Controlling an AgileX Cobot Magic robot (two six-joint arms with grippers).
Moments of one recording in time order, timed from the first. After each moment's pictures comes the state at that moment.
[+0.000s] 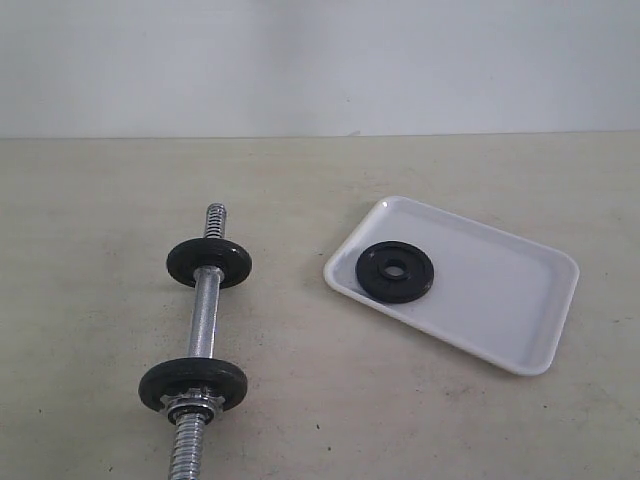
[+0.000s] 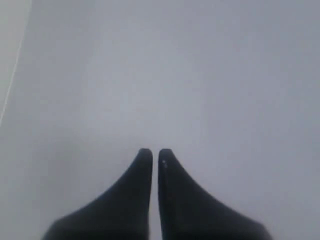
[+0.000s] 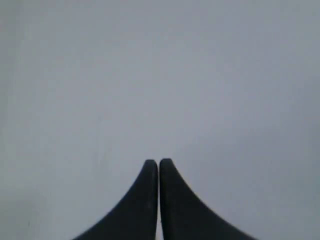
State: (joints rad) left arm 0.00 0.00 0.00 0.02 -0.77 0.00; right arm 0.01 0.00 0.00 -0.07 -0.83 0.34
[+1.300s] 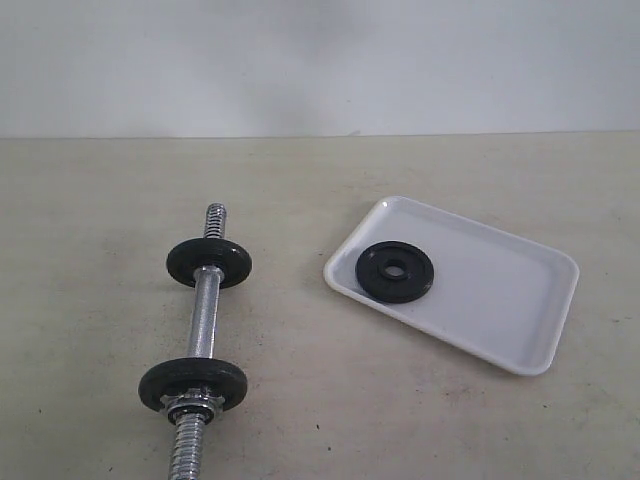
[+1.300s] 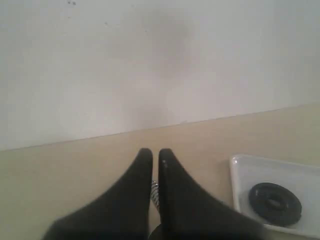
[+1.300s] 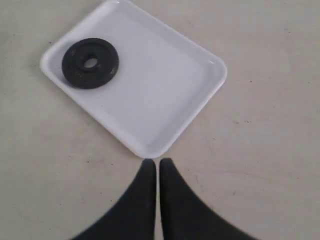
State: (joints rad) left arm -0.09 0.71 -0.32 0.87 -0.32 -0.86; right arm 0.01 0.73 -0.60 0.28 0.76 -0.28
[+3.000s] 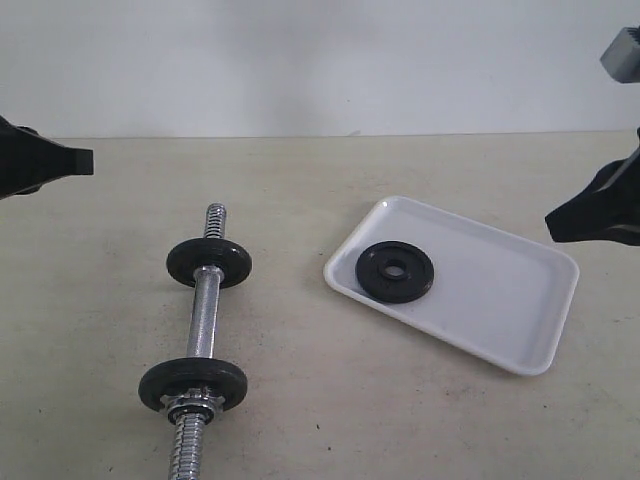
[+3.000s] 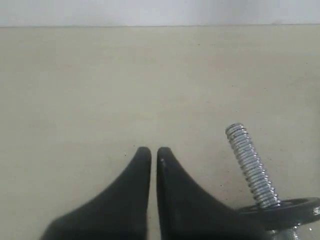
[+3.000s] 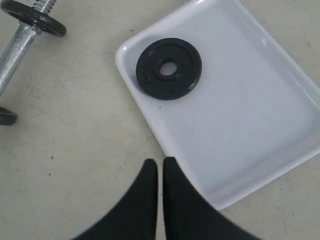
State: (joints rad) left arm -0.09 1.43 -0.75 1.75 -0.05 -1.78; right arm 0.01 1.20 -0.81 0.69 0.82 -0.84
